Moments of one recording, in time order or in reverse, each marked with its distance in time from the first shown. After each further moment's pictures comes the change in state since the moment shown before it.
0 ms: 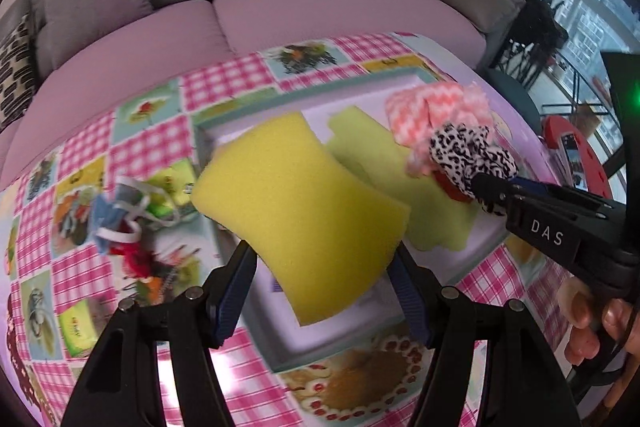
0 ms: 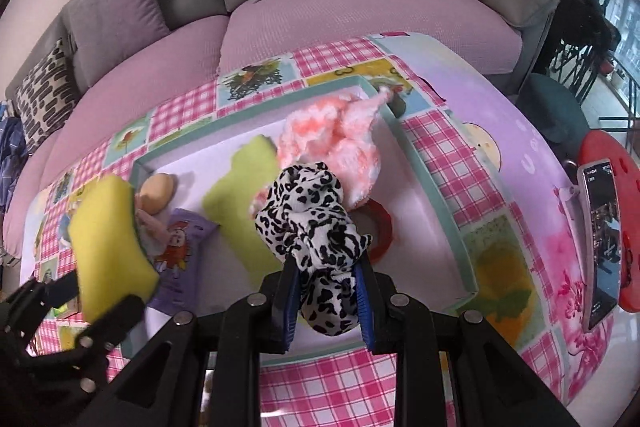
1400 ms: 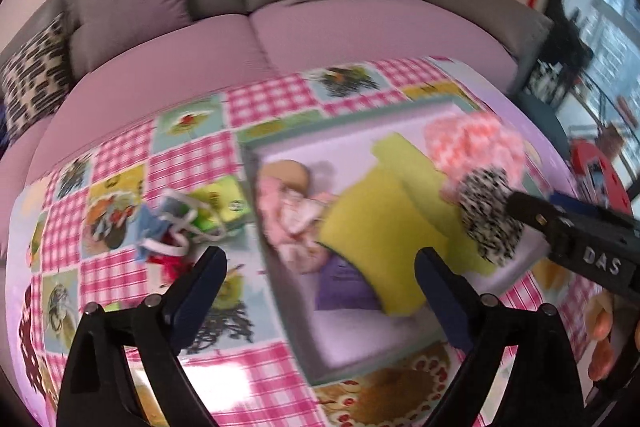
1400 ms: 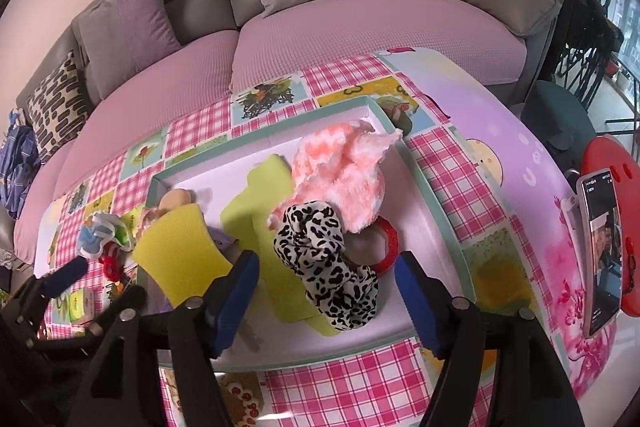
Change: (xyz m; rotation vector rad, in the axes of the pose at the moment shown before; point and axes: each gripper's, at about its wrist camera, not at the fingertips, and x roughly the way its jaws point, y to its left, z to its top) left arm -0.014 0.028 -0.001 -0.074 -0.085 0.120; right arm -0.016 -0.001 0.005 0.007 -0.043 0.045
